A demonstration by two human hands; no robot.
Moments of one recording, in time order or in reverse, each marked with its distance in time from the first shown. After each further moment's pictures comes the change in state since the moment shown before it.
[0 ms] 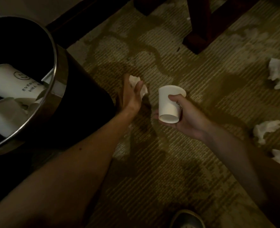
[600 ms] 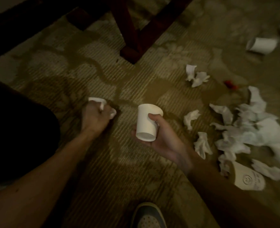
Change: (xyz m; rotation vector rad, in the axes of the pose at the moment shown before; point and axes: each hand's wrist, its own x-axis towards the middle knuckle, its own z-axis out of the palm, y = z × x) left_hand -0.052 0.016 0.018 -0.006 -0.226 0.134; right_hand -0.077 0.021 -0.049 0.330 0.123 -0.090
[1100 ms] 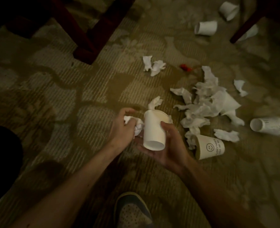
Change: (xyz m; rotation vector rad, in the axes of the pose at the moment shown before) left_hand -0.098 0.076 0.106 -0.182 -0.392 0.066; right_hand -0.100 0.010 -0.073 0.283 0.051 -0.164
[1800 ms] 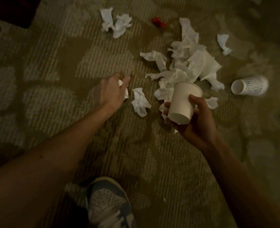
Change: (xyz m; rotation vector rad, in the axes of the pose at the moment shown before) left_hand 0.059 0.002 0.093 0.708 -0.057 0.204; right_hand -0.061 -0.081 -0.095 0.055 0.267 -0.256
